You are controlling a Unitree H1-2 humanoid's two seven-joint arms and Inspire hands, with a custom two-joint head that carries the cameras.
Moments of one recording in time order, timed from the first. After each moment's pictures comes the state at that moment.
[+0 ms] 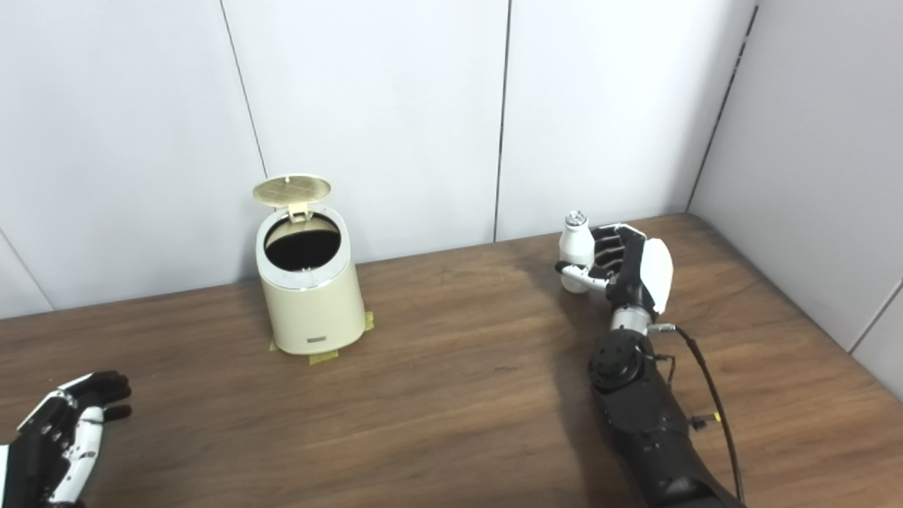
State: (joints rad) left arm -0.02 0.11 0.14 -0.04 -0.01 -0.19 0.07; right arm -0.55 -0.33 -0.11 0.75 -0.30 -0.09 -0.62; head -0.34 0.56
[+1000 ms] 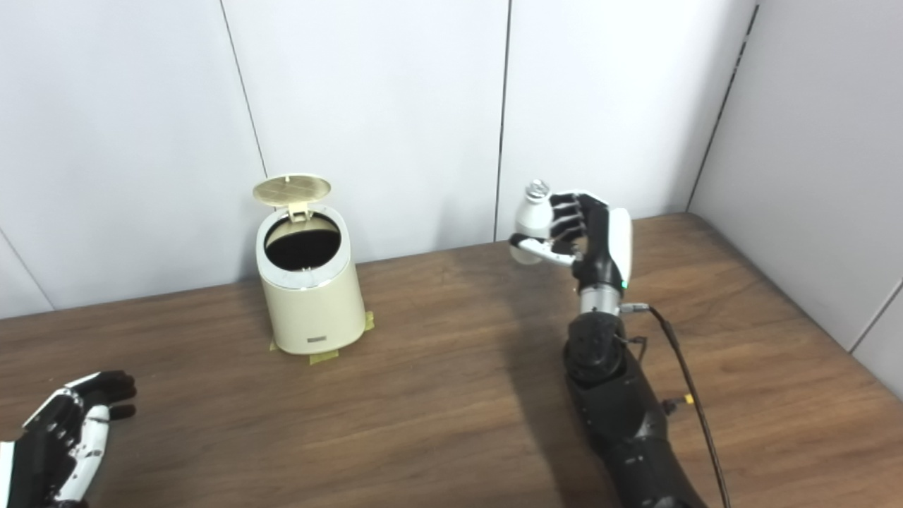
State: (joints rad) left arm -0.02 0.11 0.12 -0.05 0.02 -0.20 0.07; right arm -0.51 -0.24 -0.09 0.39 -0.27 -0.05 -0.46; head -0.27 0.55
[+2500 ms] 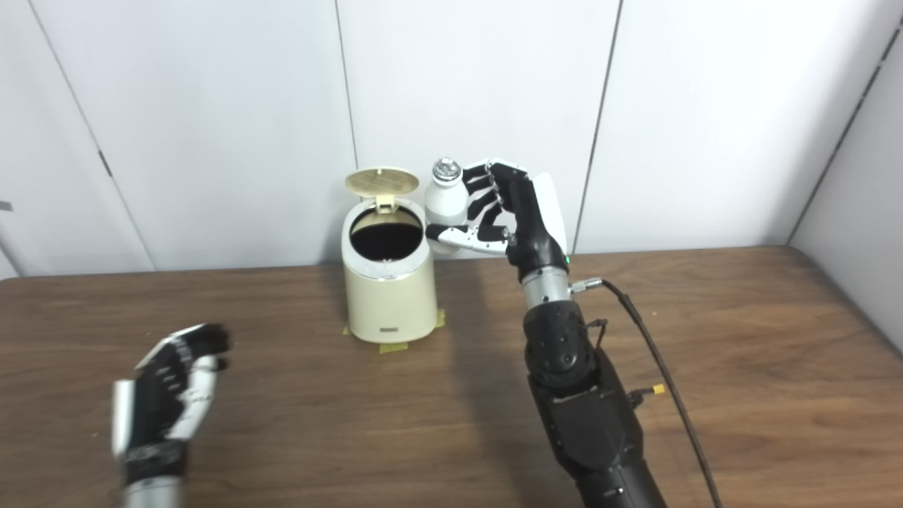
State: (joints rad) left arm -0.05 0.00 0.04 -0.01 0.12 -0.22 0.19; right arm -0.59 -0.08 0.08 0.17 -0.33 0.00 -0.22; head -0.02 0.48
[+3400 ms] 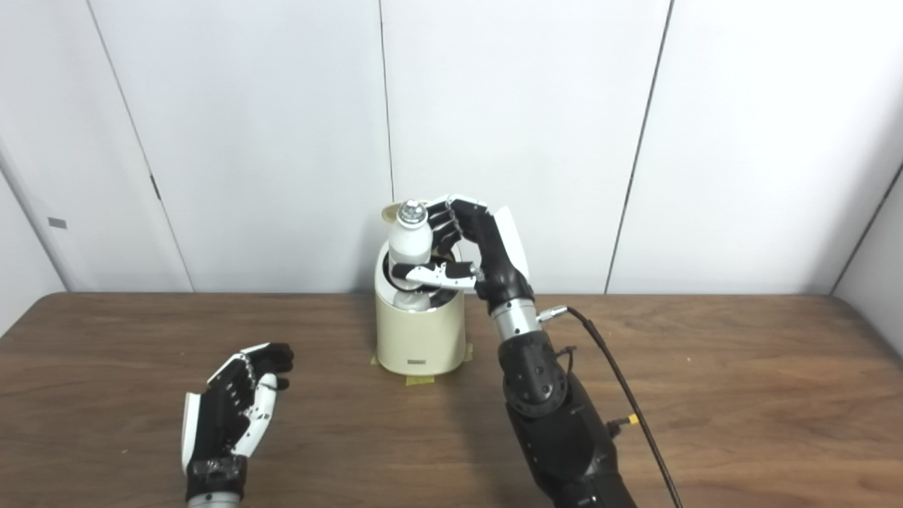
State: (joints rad) left arm -0.06 -0.02 0.00 0.00 0.18 -0.22 0.23; right arm -0.71 0.00 0.12 0.52 -0.30 -0.33 -0.21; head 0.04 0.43
